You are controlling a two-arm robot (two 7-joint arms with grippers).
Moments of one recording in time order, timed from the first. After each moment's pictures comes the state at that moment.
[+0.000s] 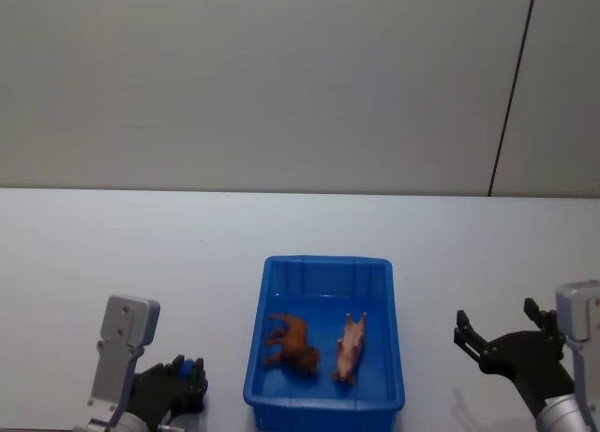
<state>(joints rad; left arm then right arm) -0.03 0.45 0.36 -1.61 -0.50 0.28 0.13 -0.09 0.21 -0.25 -1.68 0.15 0.09 -0.10</state>
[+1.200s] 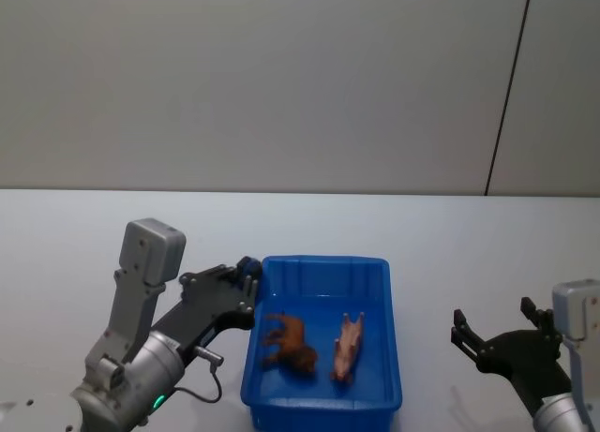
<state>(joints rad) -0.13 0.42 0.34 -1.65 -0.38 0.08 -0.18 -0.09 0.21 -0.25 -1.68 0.15 0.09 -0.10</state>
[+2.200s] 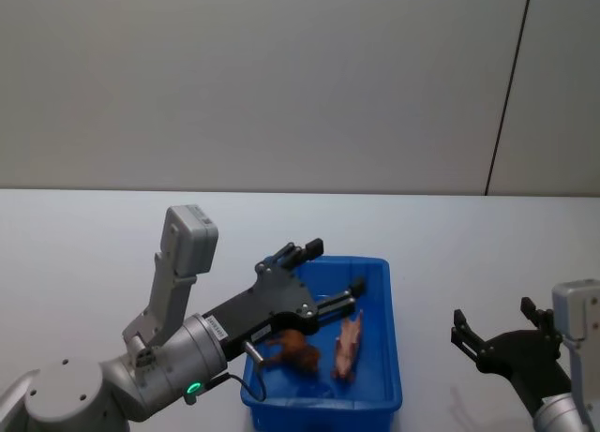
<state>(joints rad) -0.25 0.36 0.36 -1.52 -0.46 -0.01 -0.62 -0.09 0.21 -0.25 -1.68 0.15 0.09 -0.10</state>
